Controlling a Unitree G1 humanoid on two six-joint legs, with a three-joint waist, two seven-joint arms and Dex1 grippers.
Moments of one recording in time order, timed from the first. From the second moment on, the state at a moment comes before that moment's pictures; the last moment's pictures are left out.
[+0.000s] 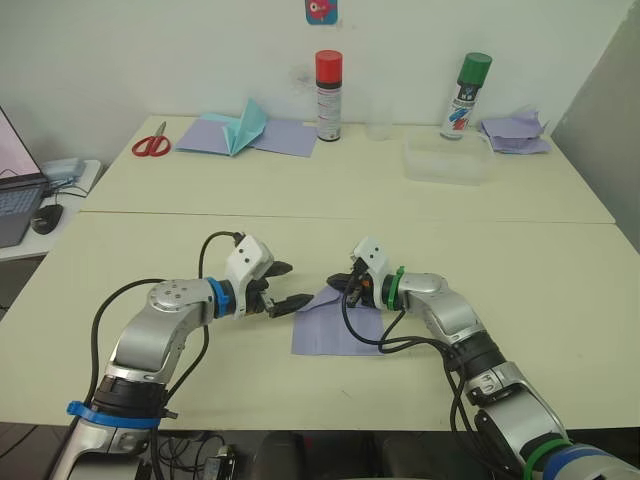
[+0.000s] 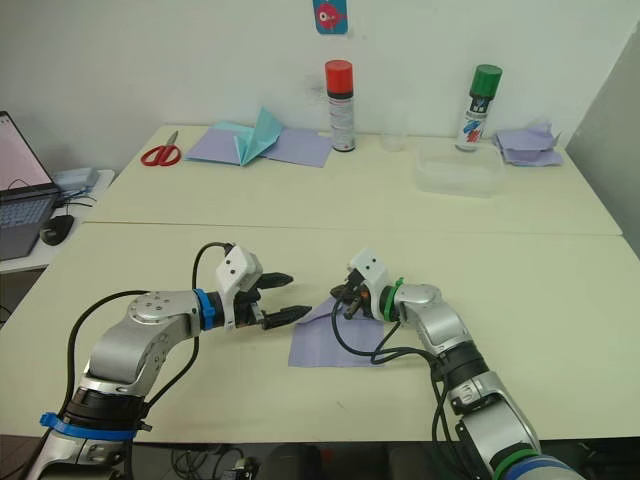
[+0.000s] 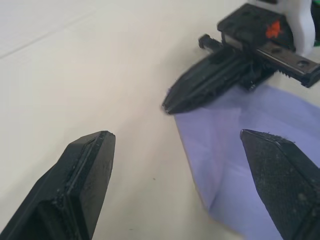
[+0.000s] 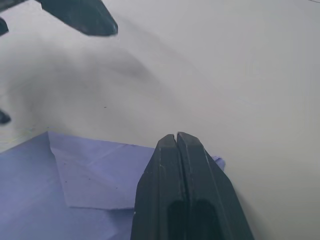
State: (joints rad) left arm -0.32 0.58 -0.03 -0.10 -0.31 0.56 -0.89; right arm -0.61 -0.15 0.28 0.40 0.12 0.40 0.79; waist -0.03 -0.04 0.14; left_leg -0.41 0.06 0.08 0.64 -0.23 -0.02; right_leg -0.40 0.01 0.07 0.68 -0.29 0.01
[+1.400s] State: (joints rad) left arm -0.26 0.61 -0.07 -0.17 -0.32 0.55 -0.90; right arm -0.58 -0.16 0.29 0.34 0.10 0.42 0.79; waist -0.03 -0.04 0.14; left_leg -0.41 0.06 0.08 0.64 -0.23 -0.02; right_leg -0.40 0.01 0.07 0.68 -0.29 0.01
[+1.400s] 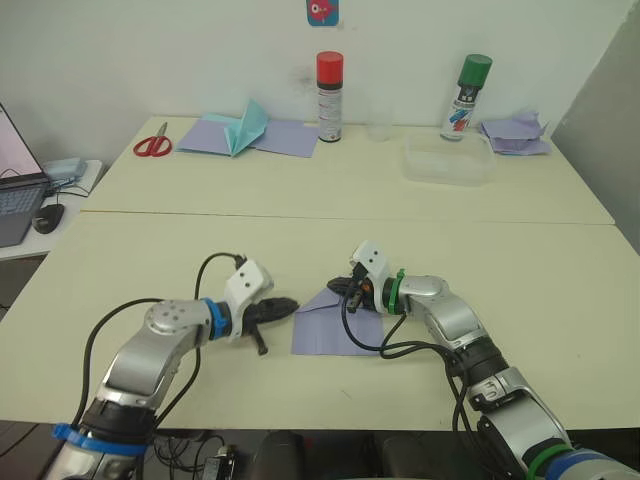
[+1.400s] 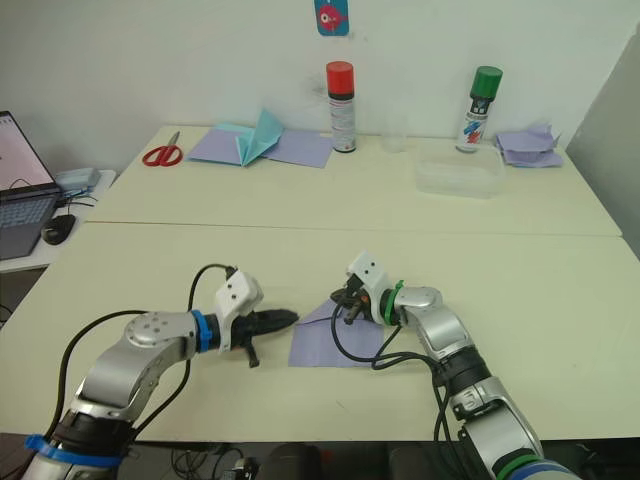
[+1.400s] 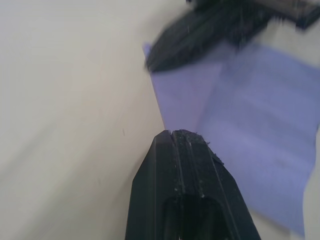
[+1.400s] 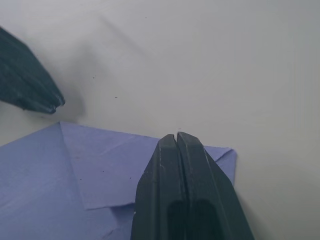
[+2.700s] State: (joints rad) left arm -0.33 0.56 -0.28 -0.05 -0.13 0.48 -0.86; right arm -0.60 -0.16 0.25 0.42 0.06 0.35 0.61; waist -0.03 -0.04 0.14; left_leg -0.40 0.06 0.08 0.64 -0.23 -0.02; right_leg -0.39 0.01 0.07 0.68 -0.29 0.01
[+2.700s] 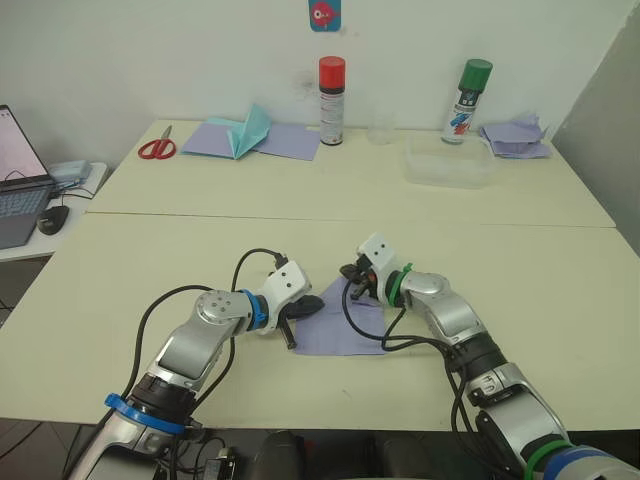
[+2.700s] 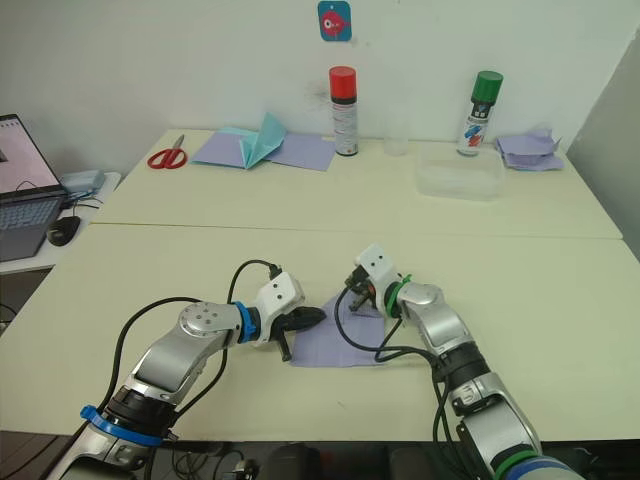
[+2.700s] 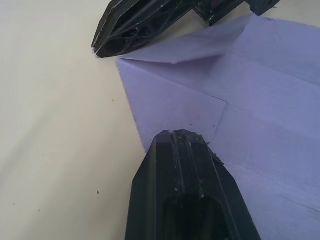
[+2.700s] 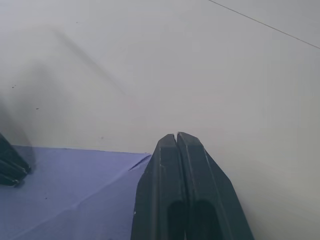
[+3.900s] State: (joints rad) left arm -0.38 0.53 -0.29 0.04 -0.12 0.40 -0.89; right arm -0.40 -0.57 0.25 -0.03 0.18 0.61 0.94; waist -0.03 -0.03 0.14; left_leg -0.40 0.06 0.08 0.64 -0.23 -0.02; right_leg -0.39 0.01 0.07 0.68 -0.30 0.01
